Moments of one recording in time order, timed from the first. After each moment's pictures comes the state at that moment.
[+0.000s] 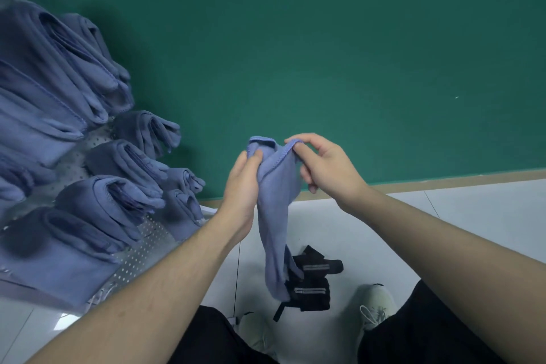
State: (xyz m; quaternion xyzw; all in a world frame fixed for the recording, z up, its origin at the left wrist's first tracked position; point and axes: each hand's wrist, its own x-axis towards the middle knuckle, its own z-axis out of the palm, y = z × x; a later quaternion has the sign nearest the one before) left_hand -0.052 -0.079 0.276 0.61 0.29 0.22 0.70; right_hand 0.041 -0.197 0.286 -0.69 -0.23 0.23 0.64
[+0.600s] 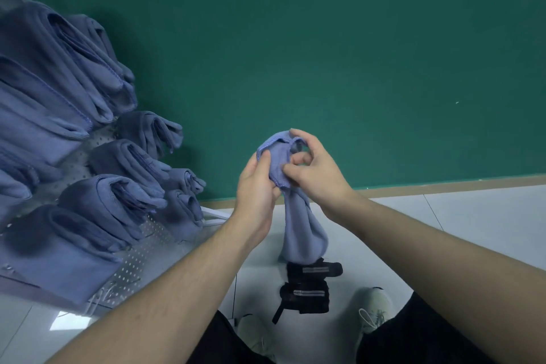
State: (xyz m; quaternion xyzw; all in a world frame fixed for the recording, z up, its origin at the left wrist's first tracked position) left_hand -0.046 -0.102 0.283 0.52 0.28 0.24 0.77; right_hand 0.024 -0.182 0.285 -0.67 -0.21 0.25 0.66
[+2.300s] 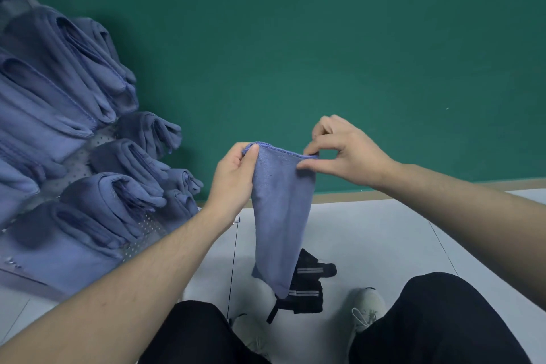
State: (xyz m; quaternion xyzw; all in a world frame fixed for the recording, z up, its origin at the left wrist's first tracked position) left_hand -0.062 -0.063 0.289 0.73 0.24 0.27 0.58; right_hand 0.088 -0.233 0.306 -0.72 -0.58 -0.04 0.37
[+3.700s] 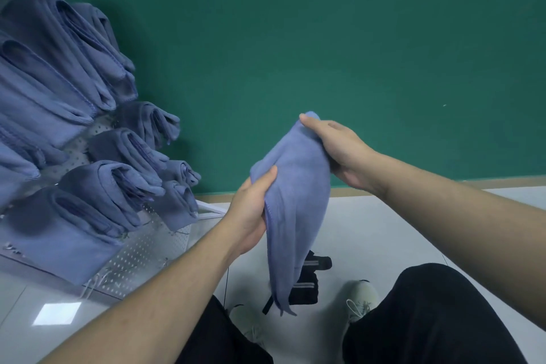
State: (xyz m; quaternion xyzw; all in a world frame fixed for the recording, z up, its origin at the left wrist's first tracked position) left_hand -0.086 -0.106 0.274 0.49 0.27 0.12 0.82; right_hand 0.058 -0.207 0.316 -0.67 -0.16 0.33 0.65
